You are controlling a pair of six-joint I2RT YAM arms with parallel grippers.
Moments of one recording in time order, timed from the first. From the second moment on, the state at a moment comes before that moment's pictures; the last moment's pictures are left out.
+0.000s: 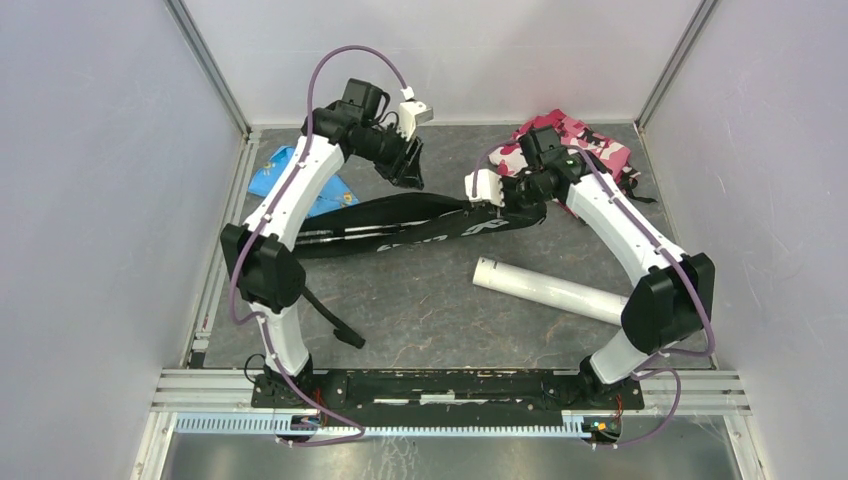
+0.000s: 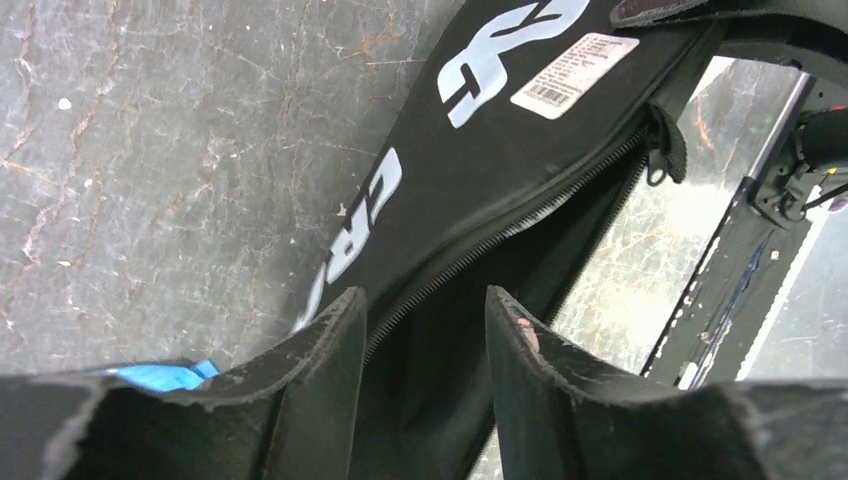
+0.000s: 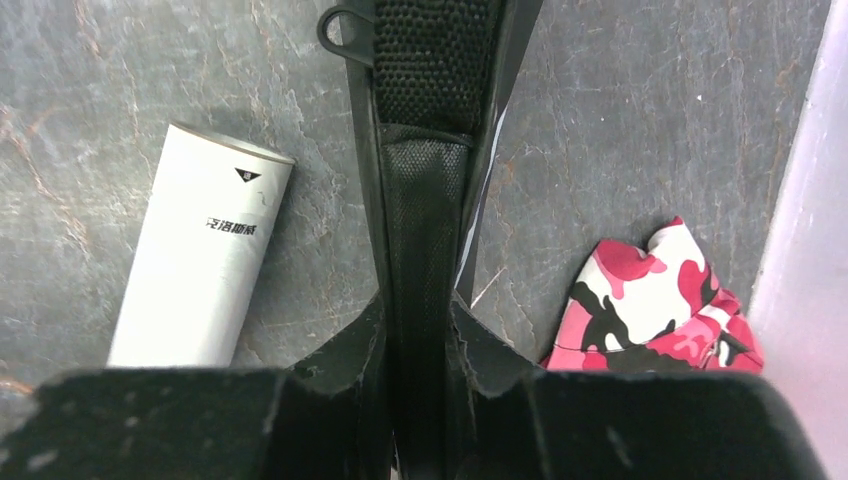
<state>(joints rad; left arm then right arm) -0.39 1.91 2.01 -1.06 0.61 0.35 0.38 1.60 1.45 -0.92 -0.46 -1.23</state>
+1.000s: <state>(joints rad) -0.60 1.57 1.43 -0.36 0.54 0.14 0.34 1.65 1.53 -0.94 -0.66 -1.05</state>
